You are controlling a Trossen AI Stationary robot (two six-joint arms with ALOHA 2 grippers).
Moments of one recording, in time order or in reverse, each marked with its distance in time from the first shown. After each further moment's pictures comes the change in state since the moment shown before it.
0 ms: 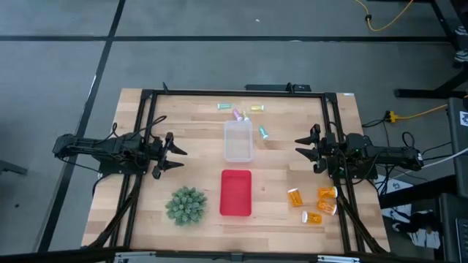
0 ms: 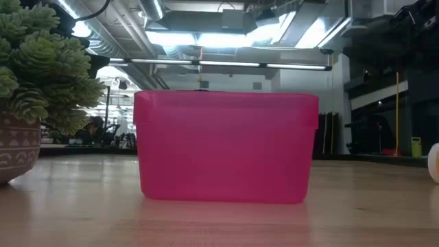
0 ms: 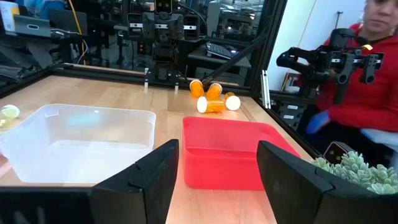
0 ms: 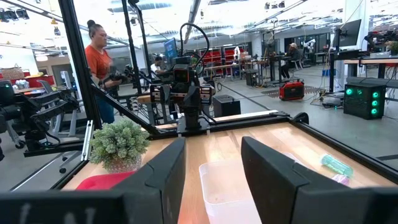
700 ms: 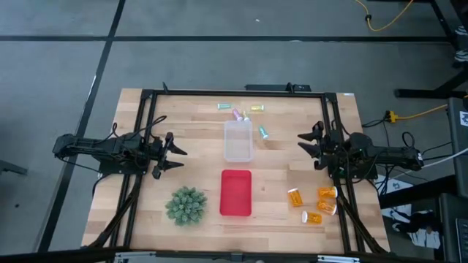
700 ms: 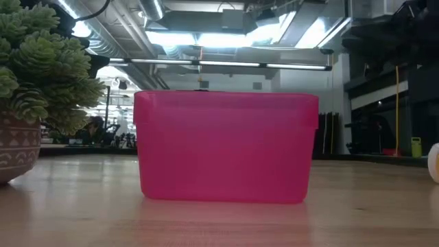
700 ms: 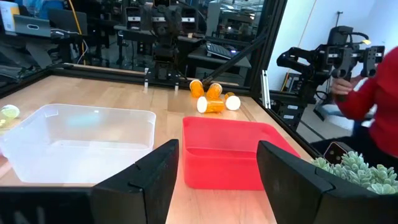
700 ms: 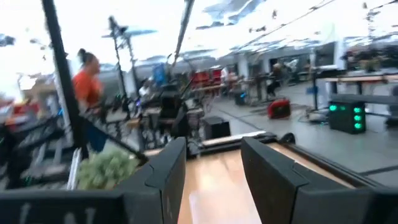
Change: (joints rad) left arm 0.000 0.000 0.000 0.000 0.000 0.000; right arm 0.000 0.000 0.000 0.100 0.084 0.030
